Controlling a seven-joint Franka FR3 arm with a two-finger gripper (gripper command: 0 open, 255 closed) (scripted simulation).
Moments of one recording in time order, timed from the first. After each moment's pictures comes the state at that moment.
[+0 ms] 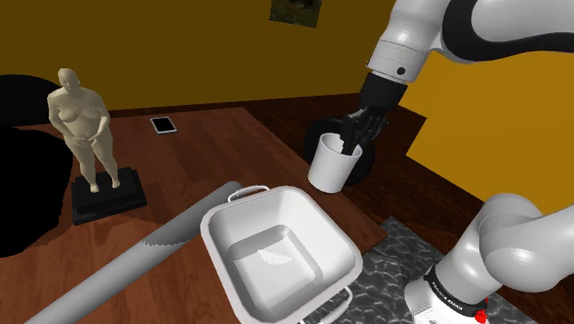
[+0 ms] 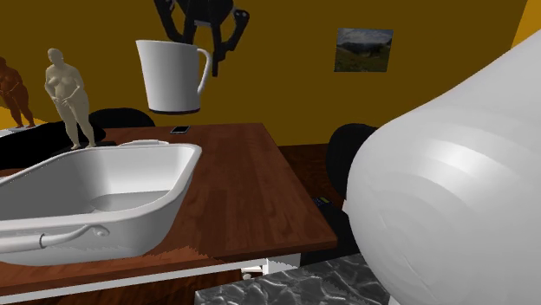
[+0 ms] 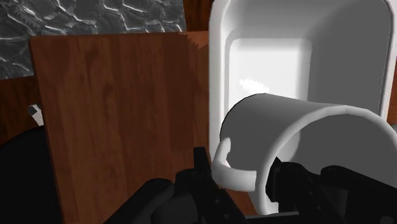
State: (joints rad) arm 0.18 -0.65 0.22 -2.34 0.26 1.74 0.40
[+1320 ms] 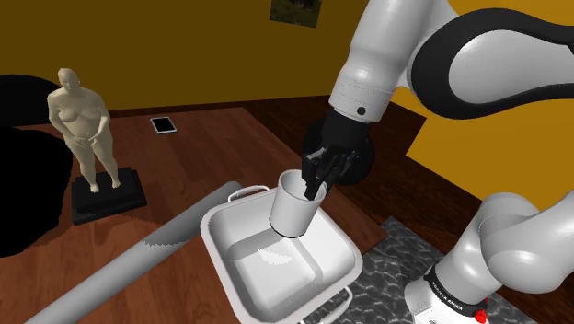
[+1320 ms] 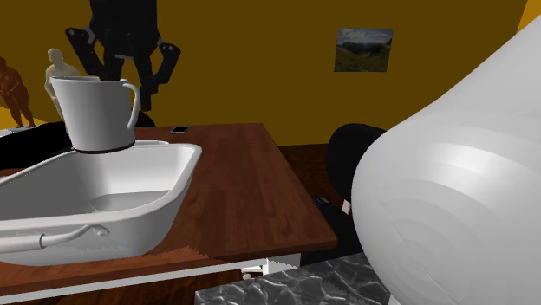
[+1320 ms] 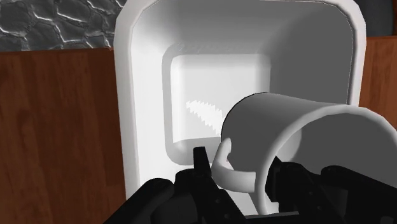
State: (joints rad) arm 0.23 -0.52 0.42 -2.35 0.34 1.93 0.59
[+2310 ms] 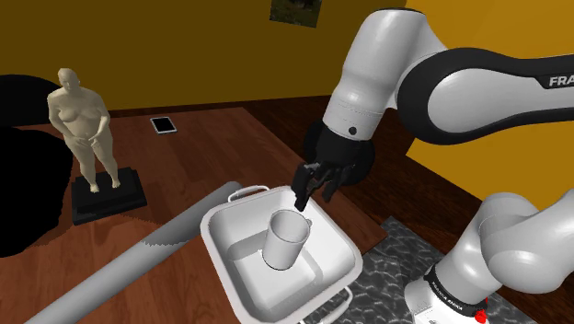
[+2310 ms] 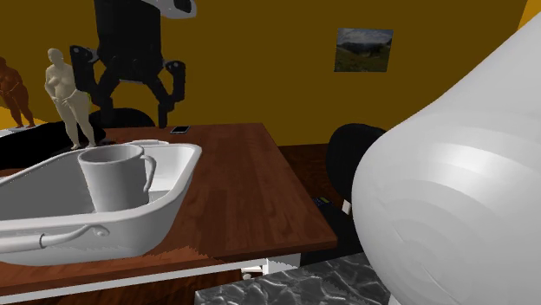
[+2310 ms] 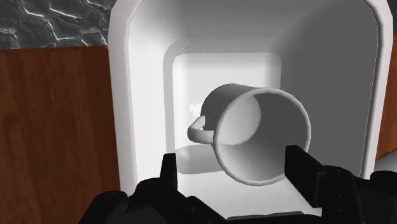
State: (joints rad) arm 0.23 -0.50 0.43 -2.42 0.35 2.02 0.58
